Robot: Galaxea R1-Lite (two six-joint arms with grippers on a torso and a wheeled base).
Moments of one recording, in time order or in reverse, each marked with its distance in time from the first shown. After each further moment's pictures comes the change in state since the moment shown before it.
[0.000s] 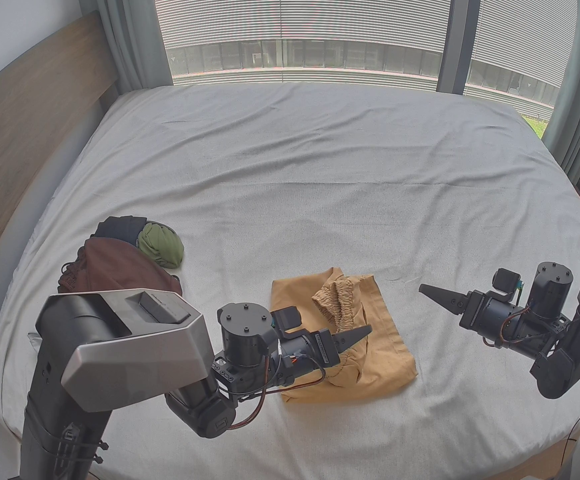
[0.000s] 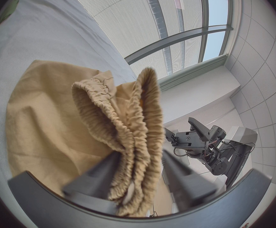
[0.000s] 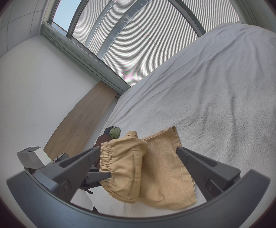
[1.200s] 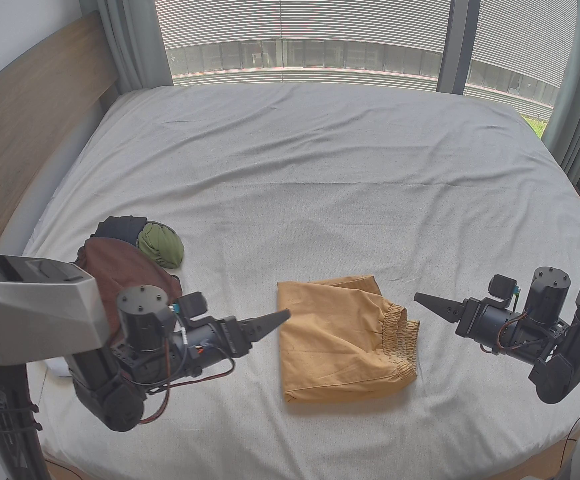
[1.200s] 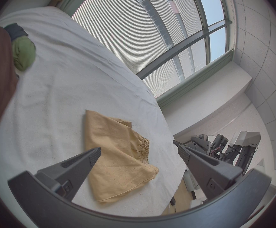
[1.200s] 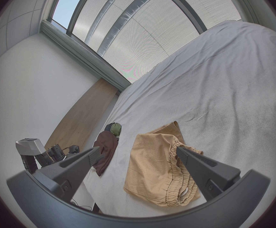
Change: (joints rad) left arm 0.227 -0.267 0.392 -0.046 0.005 0.175; right arm 0.028 0.002 0.024 0.001 -0.004 -0.006
